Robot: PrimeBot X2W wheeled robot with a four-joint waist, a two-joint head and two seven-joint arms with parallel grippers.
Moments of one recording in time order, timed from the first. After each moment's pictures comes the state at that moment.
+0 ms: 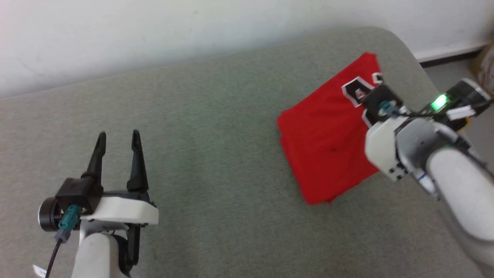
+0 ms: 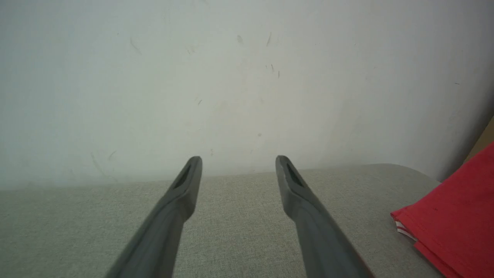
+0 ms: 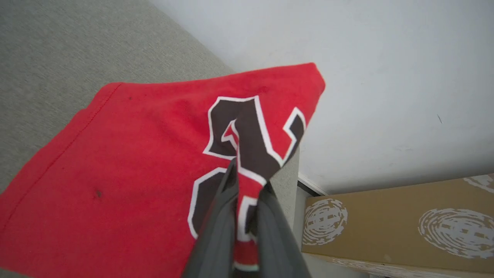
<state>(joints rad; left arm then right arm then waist) -0.17 0.05 0.10 0.12 -0.09 -0.06 -0.26 -0.59 -0.41 0.48 0.16 0.00 0.13 0.50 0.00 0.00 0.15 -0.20</state>
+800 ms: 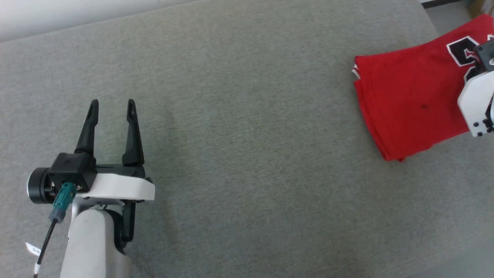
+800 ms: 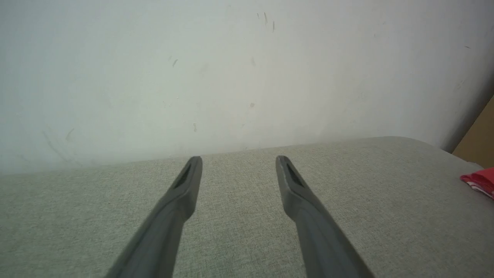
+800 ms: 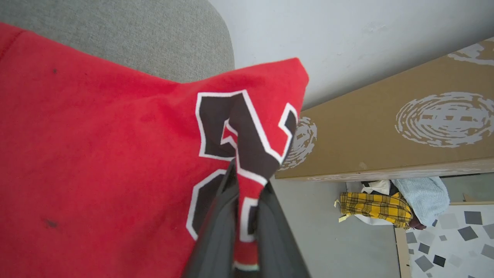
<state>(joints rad) -0.27 0.08 0.09 0.10 -0.05 -0.06 -0.26 -0.79 -0.47 0.19 0.69 -0.11 0.13 0.23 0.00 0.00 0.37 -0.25</state>
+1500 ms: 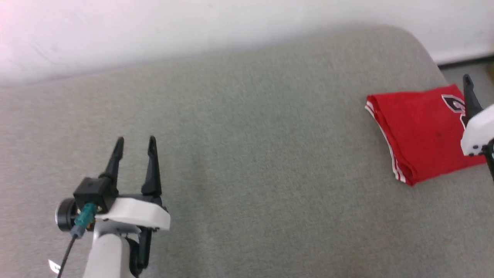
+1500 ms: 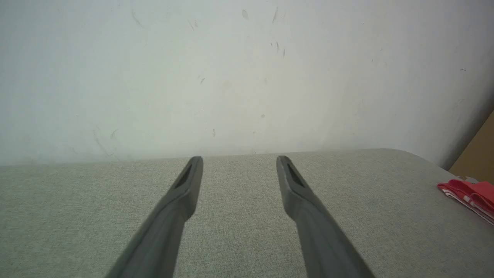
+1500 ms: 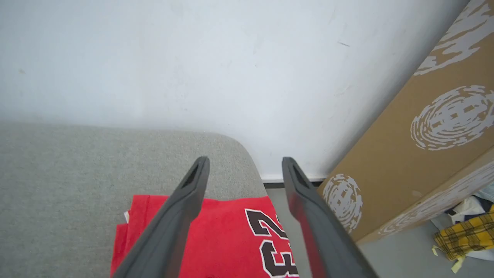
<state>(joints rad) -0.19 0.06 0.05 0.19 -0.12 -0.07 -0.26 -0.61 -0.35 -0.11 0.63 0.02 0.13 -0.05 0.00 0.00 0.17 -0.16</state>
